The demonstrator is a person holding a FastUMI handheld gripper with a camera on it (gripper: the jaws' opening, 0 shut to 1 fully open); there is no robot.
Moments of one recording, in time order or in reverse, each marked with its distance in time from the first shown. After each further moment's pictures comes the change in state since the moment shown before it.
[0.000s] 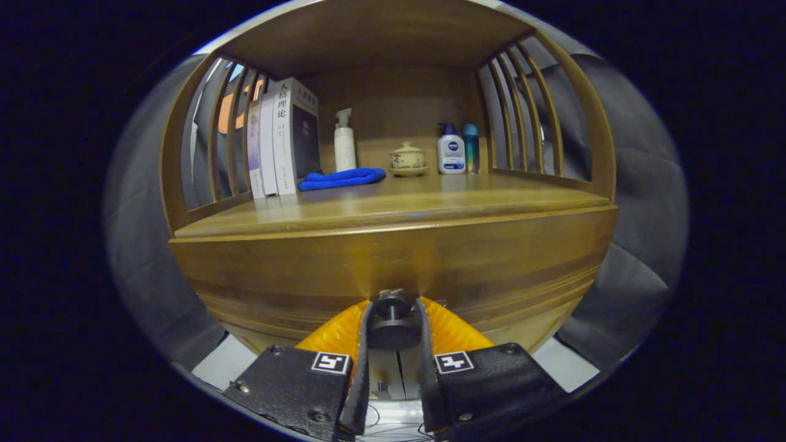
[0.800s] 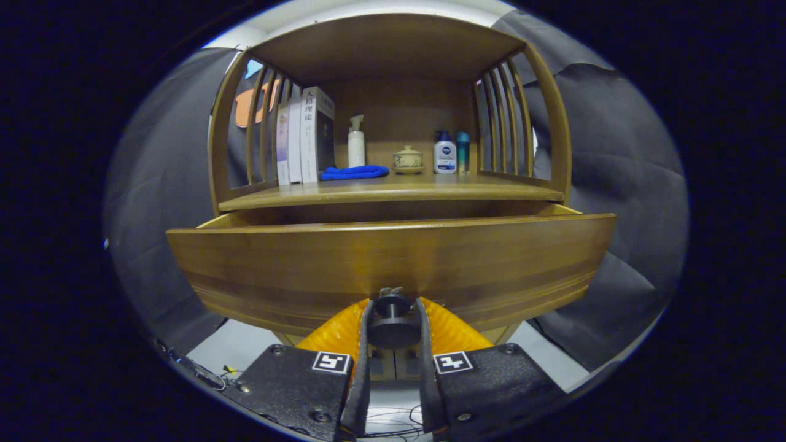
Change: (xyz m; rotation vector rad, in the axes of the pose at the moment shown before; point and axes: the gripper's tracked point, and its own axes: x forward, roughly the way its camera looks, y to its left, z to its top) arm -0.100 -0.009 -0.041 -0.029 0.002 0.024
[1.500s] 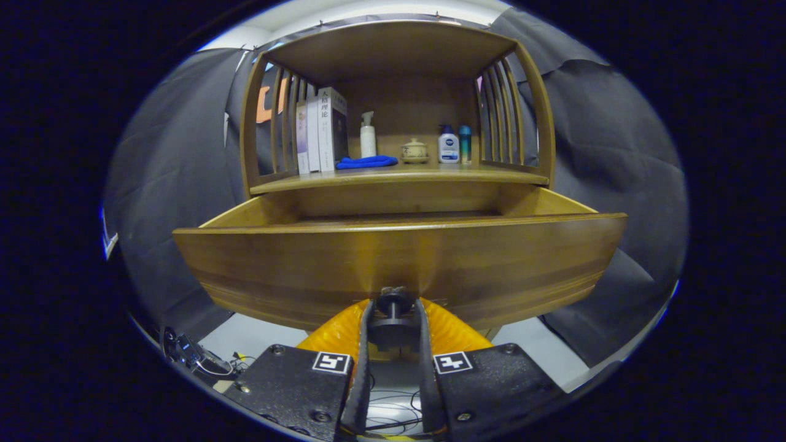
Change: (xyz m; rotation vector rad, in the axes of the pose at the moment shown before) arm -0.055 -0.003 -0.029 -0.016 0.049 0.059
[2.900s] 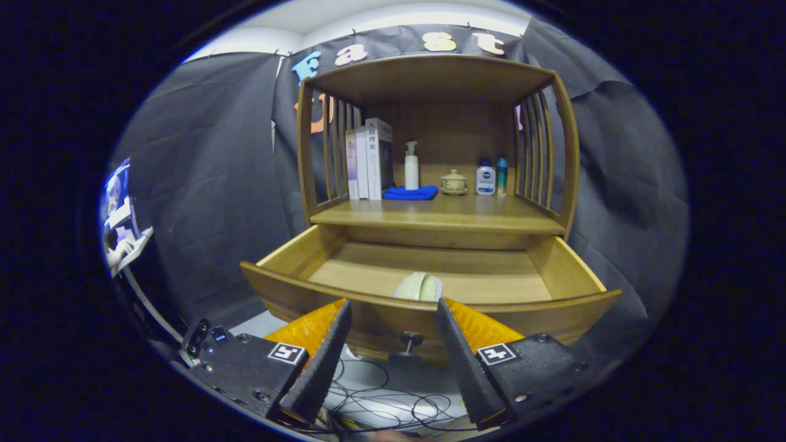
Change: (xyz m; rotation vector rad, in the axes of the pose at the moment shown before) arm -0.079 0.029 0.085 -0.074 -0.030 0.214
